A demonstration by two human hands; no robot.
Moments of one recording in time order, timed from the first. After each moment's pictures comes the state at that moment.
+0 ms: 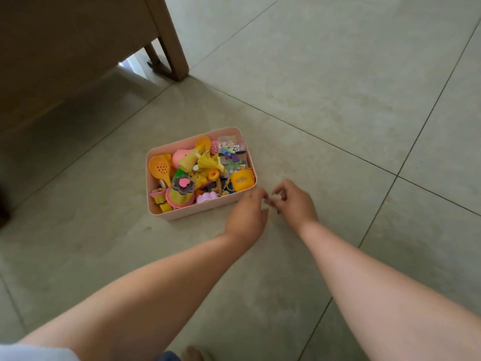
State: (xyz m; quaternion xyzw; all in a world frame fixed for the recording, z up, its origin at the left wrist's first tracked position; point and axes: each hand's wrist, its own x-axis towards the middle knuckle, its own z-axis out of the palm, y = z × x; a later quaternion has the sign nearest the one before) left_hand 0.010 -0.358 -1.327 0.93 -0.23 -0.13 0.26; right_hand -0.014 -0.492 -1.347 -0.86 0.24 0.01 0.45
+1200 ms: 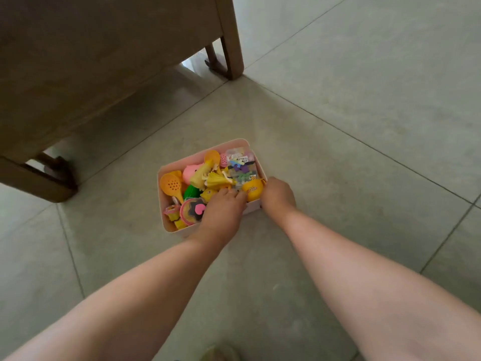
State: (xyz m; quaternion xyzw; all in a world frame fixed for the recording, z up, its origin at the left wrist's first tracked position) left_hand 0.059 -0.237 -1.315 0.96 -0.27 0.01 0.00; right_hand 0.072 -0.381 -1.325 -0.92 0.19 0.12 0.32
